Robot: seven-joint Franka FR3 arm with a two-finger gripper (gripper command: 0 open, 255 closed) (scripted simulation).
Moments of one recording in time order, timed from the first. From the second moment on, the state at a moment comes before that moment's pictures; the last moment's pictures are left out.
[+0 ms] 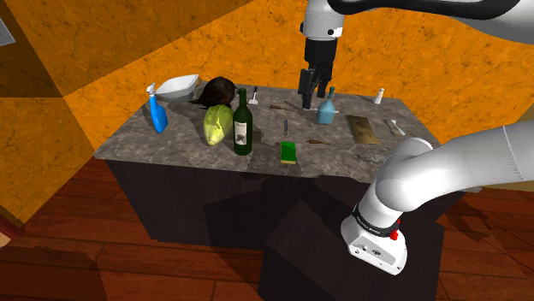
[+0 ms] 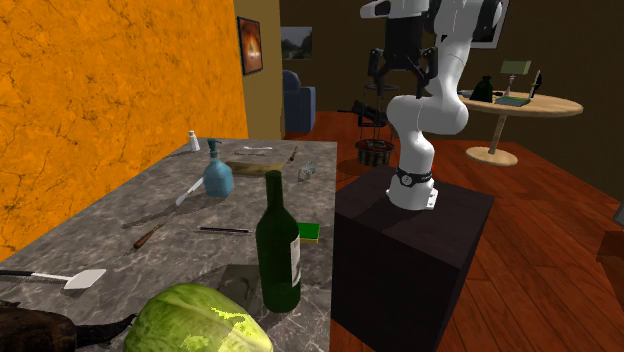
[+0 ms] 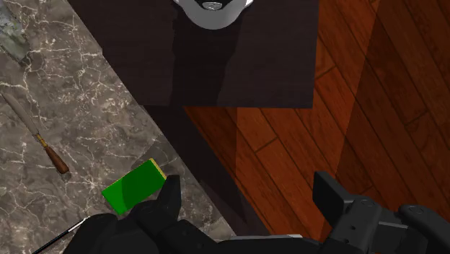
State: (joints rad) arm 0.00 -0.74 0.04 -2.30 0.05 1.45 -0.01
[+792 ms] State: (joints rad) arm -0.03 -0.45 0.02 -2.23 0.01 1.74 -0.05
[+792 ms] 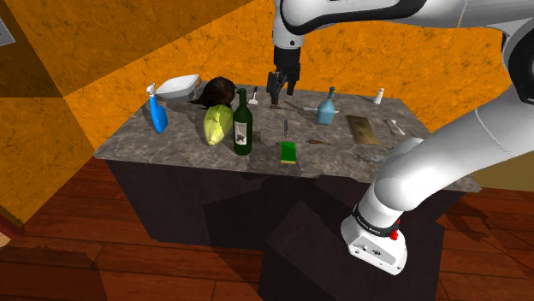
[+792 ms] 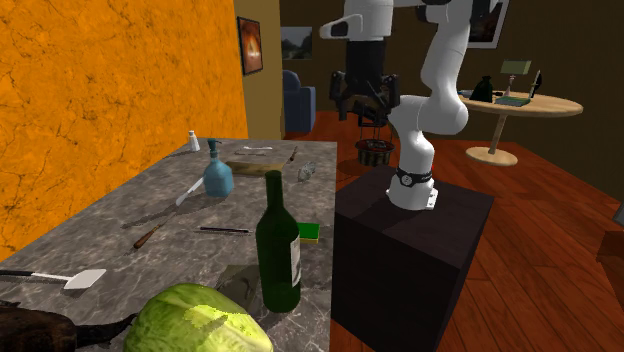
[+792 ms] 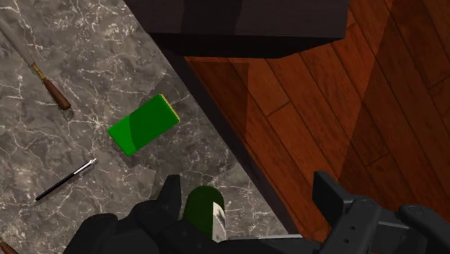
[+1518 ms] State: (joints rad) arm -0.05 -0.09 0.00 -1.99 -0.02 1.95 -0.07
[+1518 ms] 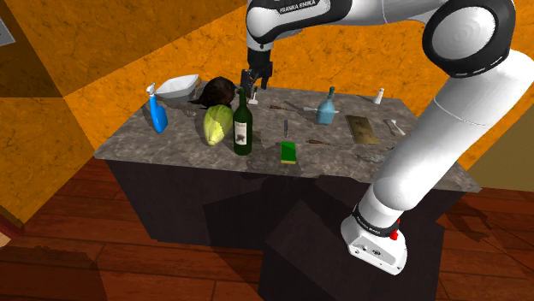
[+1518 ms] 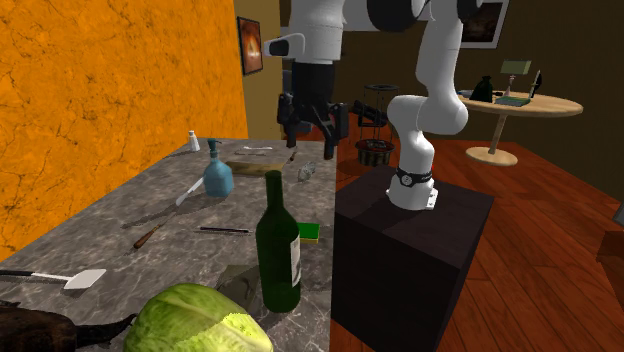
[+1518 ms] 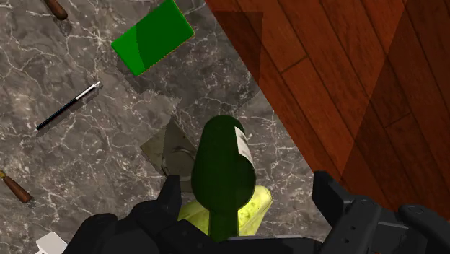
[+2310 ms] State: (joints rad) arm -0.06 0.11 0.00 -1.87 -0.03 2.09 -0.08
